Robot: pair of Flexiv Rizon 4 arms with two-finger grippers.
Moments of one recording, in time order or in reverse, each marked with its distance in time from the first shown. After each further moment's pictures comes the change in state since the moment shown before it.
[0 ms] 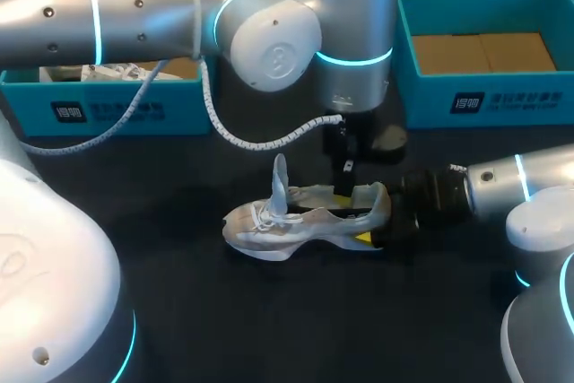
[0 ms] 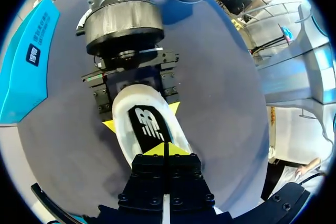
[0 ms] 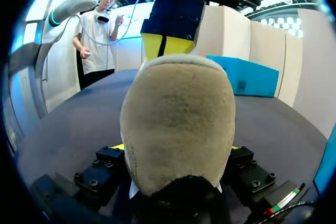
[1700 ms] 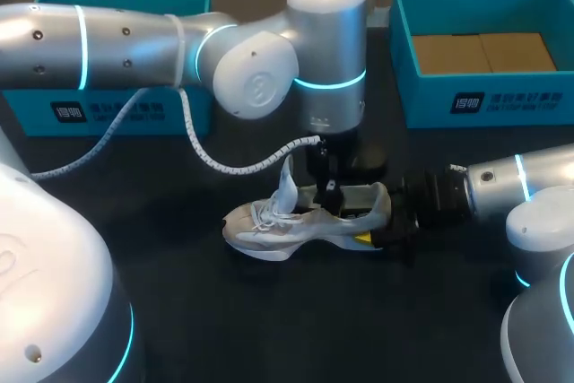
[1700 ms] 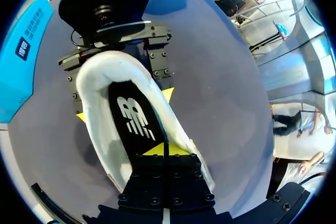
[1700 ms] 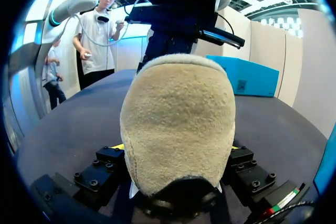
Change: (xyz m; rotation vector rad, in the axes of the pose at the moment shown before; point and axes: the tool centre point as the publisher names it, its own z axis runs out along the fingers) left arm 0.009 0.018 0.042 0.045 0.046 0.033; right arm 0.000 0.000 0.000 0.000 0.000 0.000
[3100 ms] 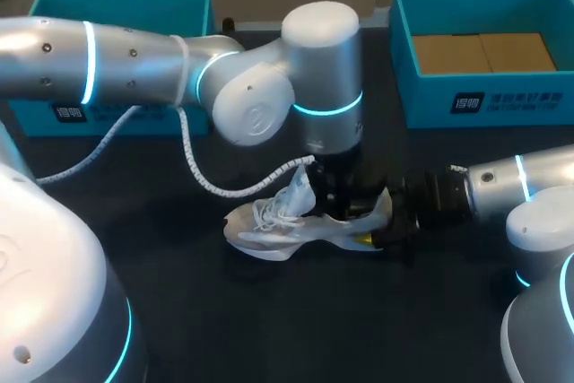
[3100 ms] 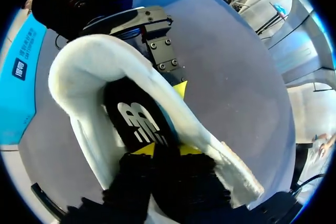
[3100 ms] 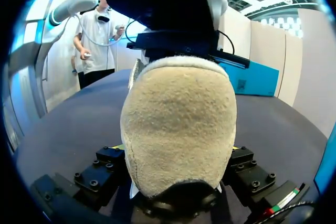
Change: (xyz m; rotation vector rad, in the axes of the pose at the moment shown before) left arm -0.025 -0.001 0.029 0.012 -0.125 0.140; right arm -0.001 -0.003 0.000 0.000 0.000 0.000
